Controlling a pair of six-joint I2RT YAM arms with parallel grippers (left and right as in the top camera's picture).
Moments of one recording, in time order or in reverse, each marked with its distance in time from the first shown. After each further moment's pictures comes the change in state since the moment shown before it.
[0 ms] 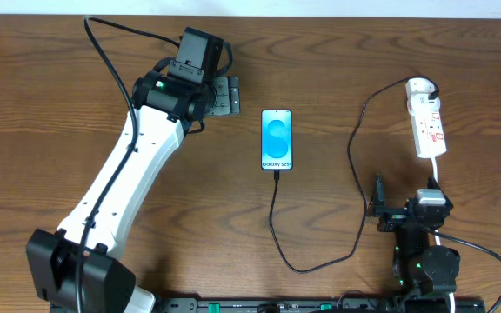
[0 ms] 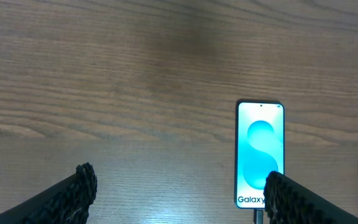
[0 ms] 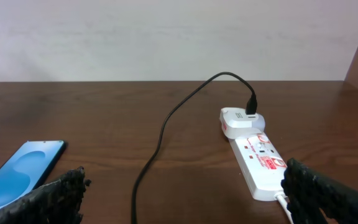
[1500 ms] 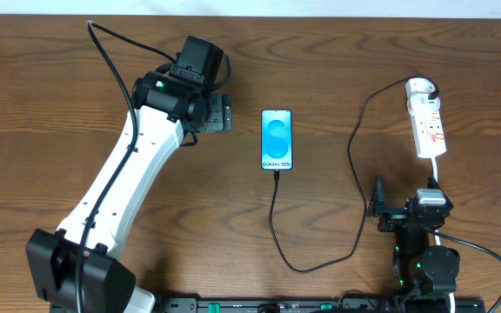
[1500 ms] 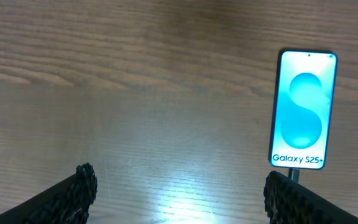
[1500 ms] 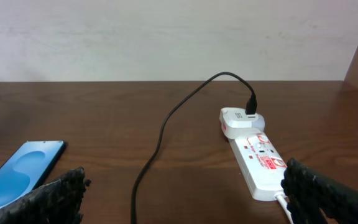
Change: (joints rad) left arm 0.000 0.000 0.000 -0.194 -0.038 0.000; right arm 0.000 0.000 0.000 0.000 0.001 0.000
